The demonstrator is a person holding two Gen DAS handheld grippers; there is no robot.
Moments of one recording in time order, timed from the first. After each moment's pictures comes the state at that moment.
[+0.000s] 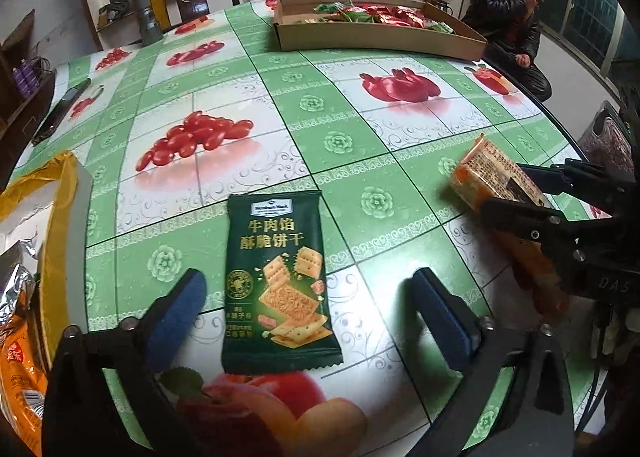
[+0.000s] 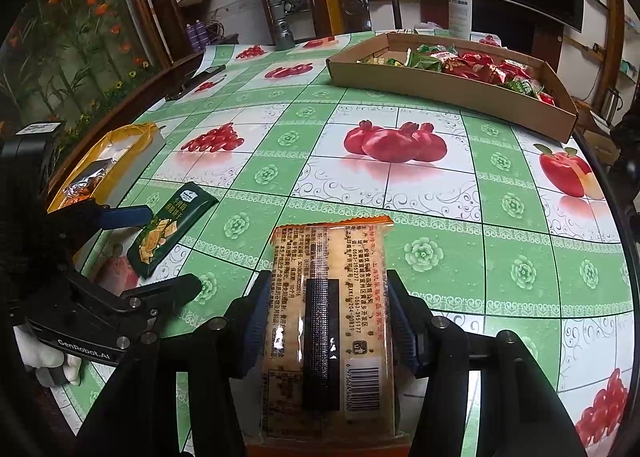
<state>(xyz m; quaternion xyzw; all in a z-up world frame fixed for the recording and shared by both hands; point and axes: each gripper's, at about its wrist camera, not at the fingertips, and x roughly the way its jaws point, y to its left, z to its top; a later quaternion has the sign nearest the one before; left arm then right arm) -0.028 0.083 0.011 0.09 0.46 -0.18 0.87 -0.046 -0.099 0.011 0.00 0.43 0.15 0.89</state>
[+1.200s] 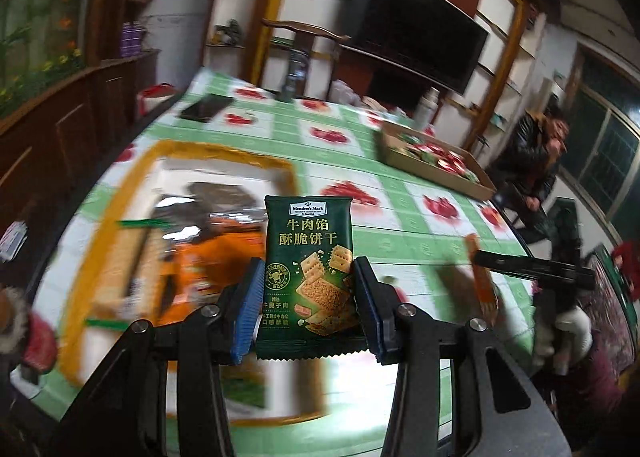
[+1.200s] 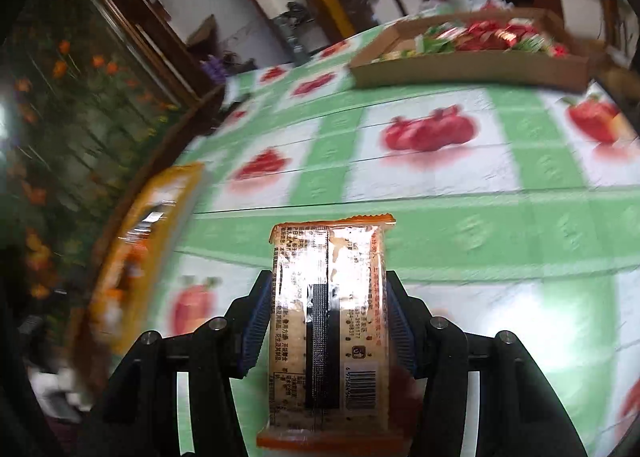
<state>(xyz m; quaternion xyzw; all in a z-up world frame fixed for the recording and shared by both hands) -0.139 0.274 0.084 -0.11 0.34 -0.09 0.93 -0.054 -0.095 0.026 0.16 0.44 0.23 0.85</state>
